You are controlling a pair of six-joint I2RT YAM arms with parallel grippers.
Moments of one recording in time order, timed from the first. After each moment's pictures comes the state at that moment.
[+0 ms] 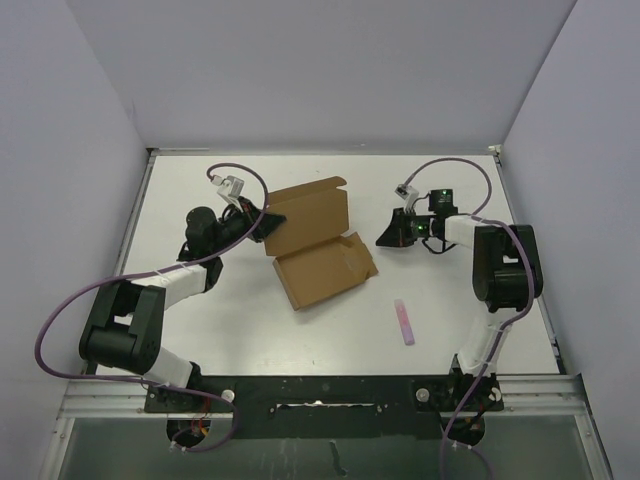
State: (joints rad) left arm -0.24 1.51 0.64 0.84 0.62 -0.57; right arm 0.04 1.91 1.09 -0.11 -0.89 -0.07
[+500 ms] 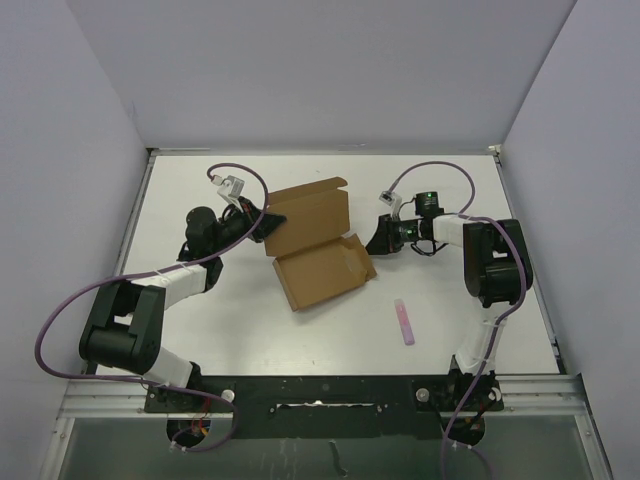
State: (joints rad) left arm -0.24 1.51 0.64 0.84 0.63 -0.57; right arm 0.13 1.98 1.13 -0.18 -0.98 -0.12
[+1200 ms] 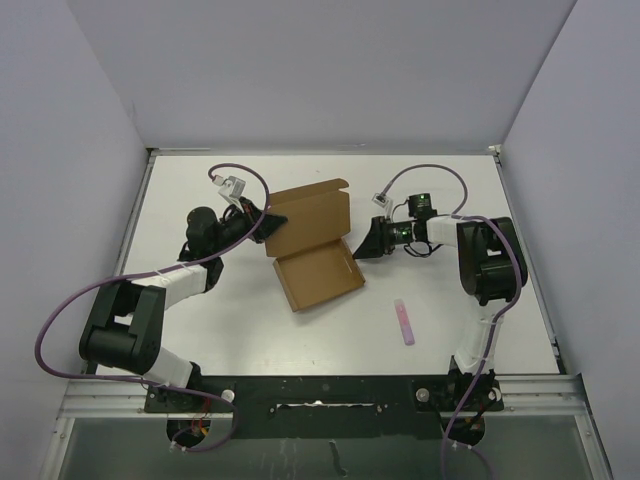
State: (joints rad) left arm -0.25 1.51 0.64 0.84 0.63 -0.57; right arm 0.16 2.01 1.13 -0.15 -1.14 -0.07
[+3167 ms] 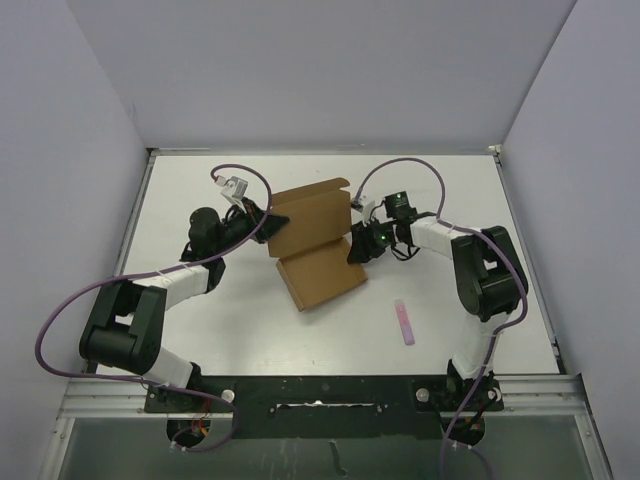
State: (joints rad) left arm -0.27 1.51 0.64 0.84 0.61 -0.56; right arm 0.33 1.89 1.13 -0.25 -0.65 -0.20
